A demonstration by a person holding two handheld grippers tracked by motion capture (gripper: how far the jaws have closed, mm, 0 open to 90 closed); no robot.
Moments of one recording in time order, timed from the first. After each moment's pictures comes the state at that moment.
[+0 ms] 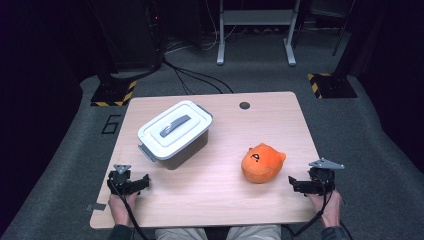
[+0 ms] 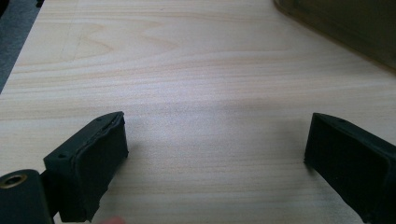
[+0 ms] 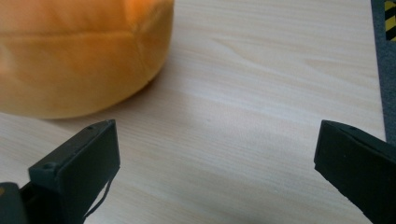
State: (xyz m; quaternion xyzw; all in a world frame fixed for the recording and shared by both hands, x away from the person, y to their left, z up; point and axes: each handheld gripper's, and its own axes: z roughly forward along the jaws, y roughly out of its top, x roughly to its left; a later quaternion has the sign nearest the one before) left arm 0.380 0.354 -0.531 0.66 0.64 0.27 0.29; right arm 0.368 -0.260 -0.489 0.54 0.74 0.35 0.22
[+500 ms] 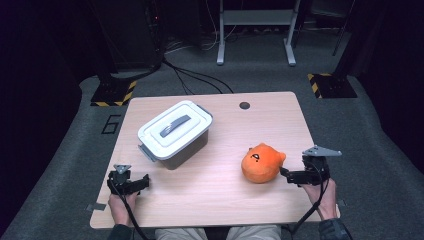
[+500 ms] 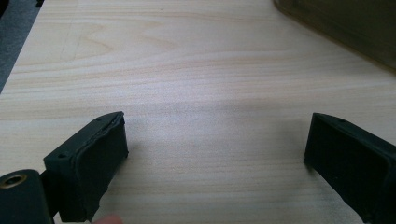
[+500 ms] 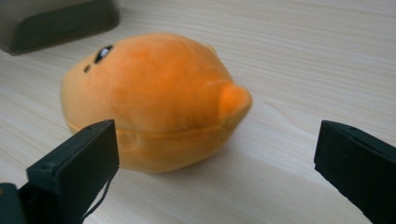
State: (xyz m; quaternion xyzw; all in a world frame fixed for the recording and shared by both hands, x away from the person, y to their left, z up) left arm 0.380 0.355 -0.531 0.66 0.64 0.27 0.29; right arm 0.377 -0.229 -0.435 0.49 0.76 0.39 0.19
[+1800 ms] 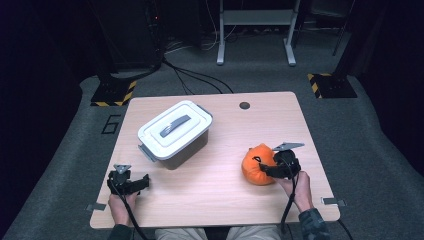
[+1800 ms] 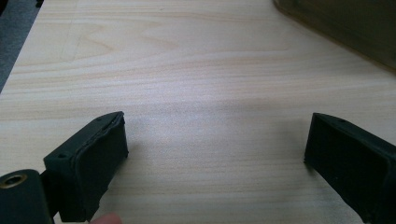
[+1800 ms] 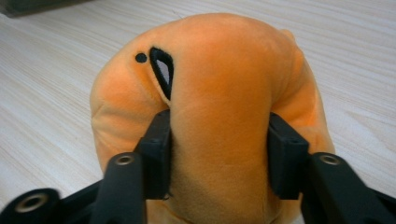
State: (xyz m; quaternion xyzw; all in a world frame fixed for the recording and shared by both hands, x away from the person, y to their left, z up) left arm 0.380 0.355 -0.531 0.66 0.64 0.27 0.29; right arm 0.411 -0.168 -0.460 0.47 0.80 0.35 0.14
